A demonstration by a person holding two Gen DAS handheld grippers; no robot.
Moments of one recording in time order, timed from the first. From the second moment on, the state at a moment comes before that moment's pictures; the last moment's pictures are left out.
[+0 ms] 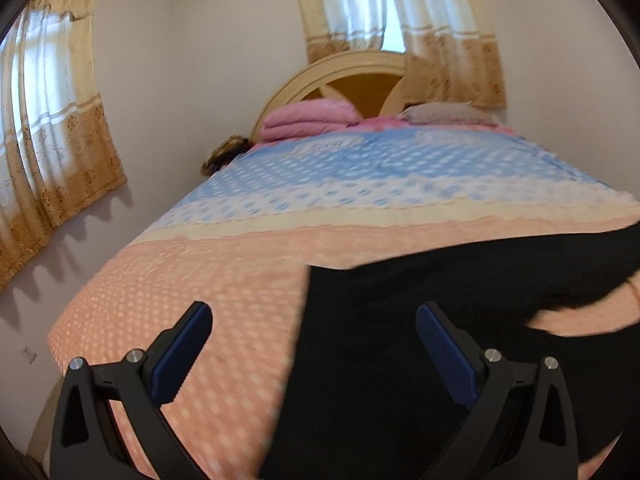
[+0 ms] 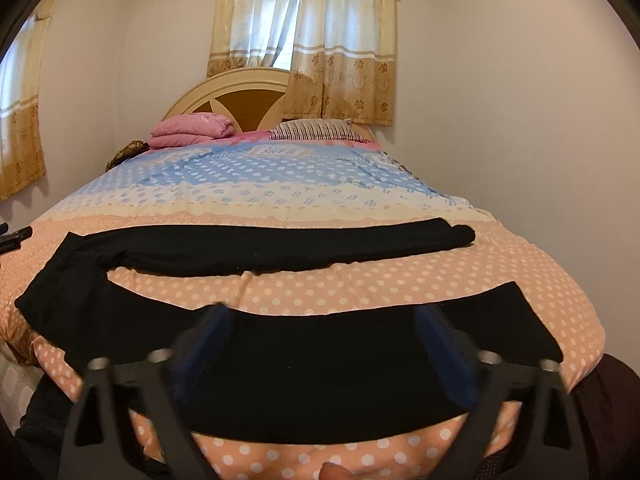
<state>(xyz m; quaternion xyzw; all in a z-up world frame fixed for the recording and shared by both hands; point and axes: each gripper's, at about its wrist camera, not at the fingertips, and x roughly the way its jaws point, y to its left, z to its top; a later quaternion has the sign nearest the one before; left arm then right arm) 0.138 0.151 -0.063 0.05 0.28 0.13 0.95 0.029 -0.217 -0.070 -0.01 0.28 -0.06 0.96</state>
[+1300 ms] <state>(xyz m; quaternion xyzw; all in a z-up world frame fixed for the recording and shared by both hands) 0.293 0.188 -0.146 0.06 0.44 0.04 0.90 0.270 -0.491 -0.090 0.17 0.40 -0.17 0.88</state>
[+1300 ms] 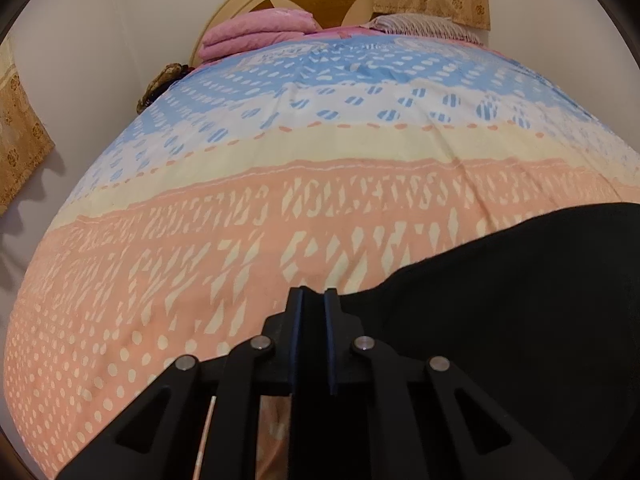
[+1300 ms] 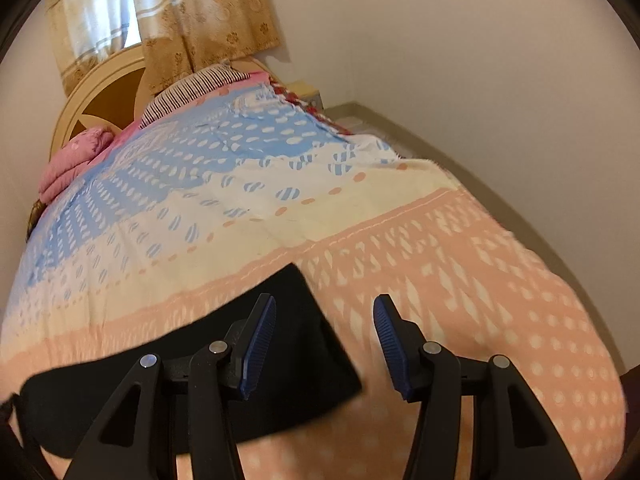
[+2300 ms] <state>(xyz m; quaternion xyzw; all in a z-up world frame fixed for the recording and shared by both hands) 0.285 0.197 -0.120 0.04 0.40 0.04 0.92 0.287 -0.464 -0.072 0.12 0.41 -0.10 0.90</state>
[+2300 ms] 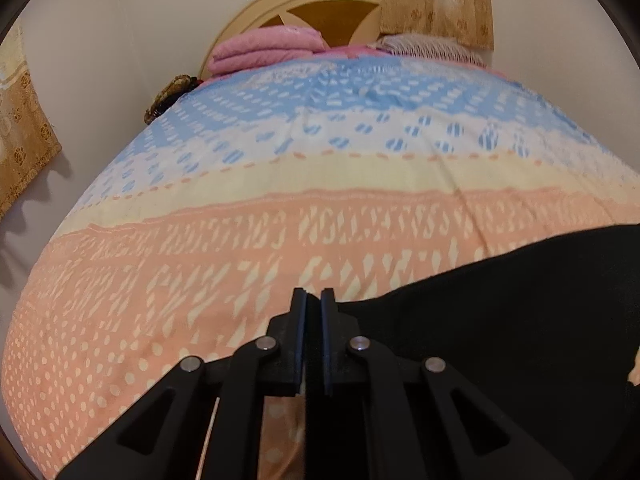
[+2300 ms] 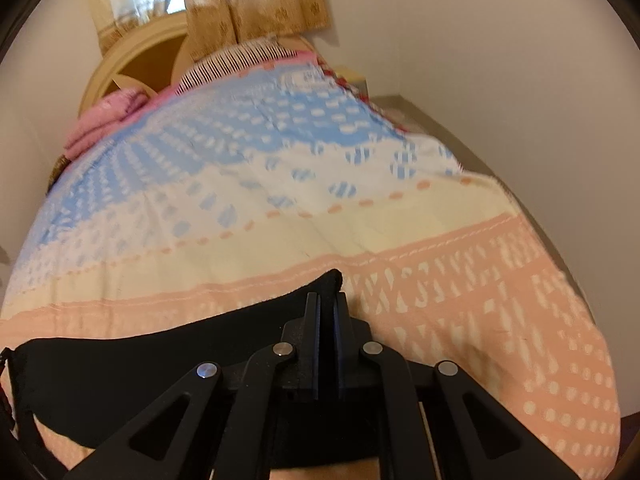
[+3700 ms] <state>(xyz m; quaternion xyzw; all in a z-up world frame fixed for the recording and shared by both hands) 0.270 0.216 -0.112 -0.04 0.37 -0.03 0.93 0.230 -0.452 -0.036 0.10 0.34 -0.10 0.93</state>
